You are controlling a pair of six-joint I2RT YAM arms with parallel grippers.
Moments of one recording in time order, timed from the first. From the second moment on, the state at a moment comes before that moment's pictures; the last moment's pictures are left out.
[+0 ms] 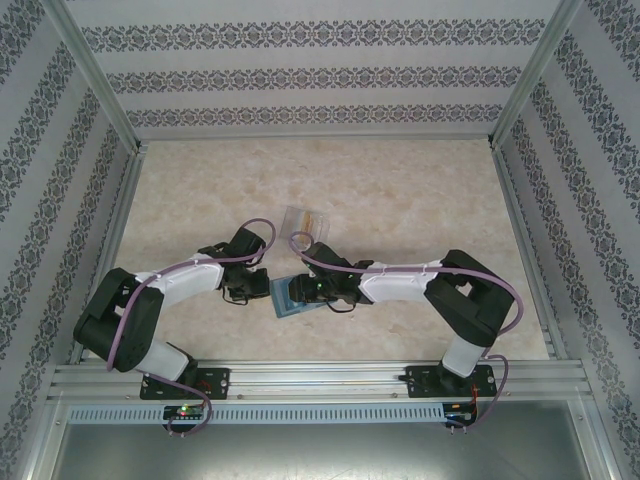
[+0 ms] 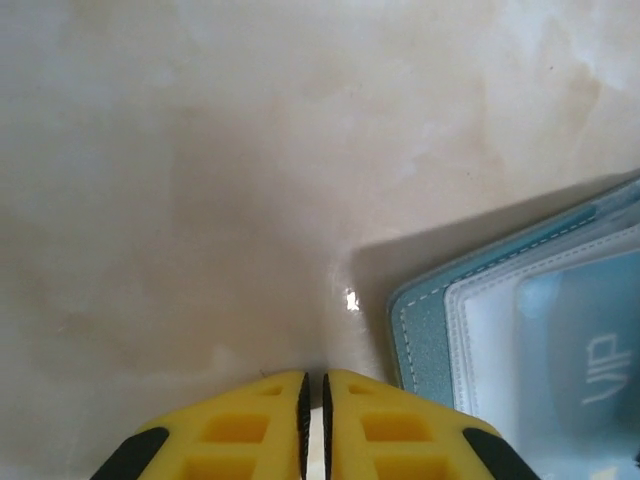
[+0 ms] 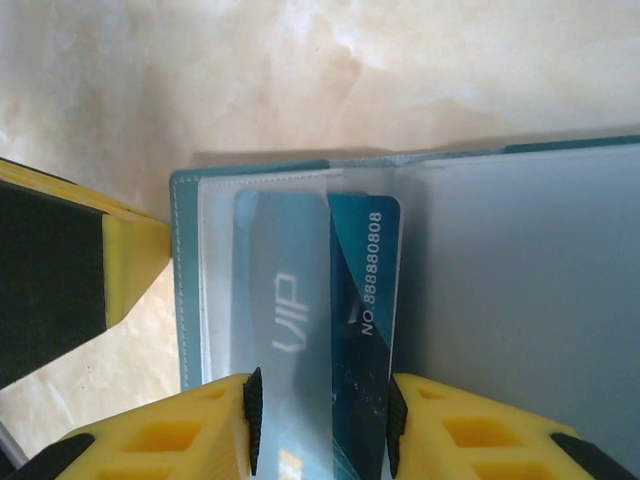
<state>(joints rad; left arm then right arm) -0.46 1.48 0.70 -0.49 0.20 -0.62 0.93 1.71 0.86 -0.06 -0.18 0.82</state>
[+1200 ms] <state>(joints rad) -0.46 1.47 0.68 -0.47 0.20 -0.63 0.97 1.80 0.95 -0.11 -0.14 0.78</state>
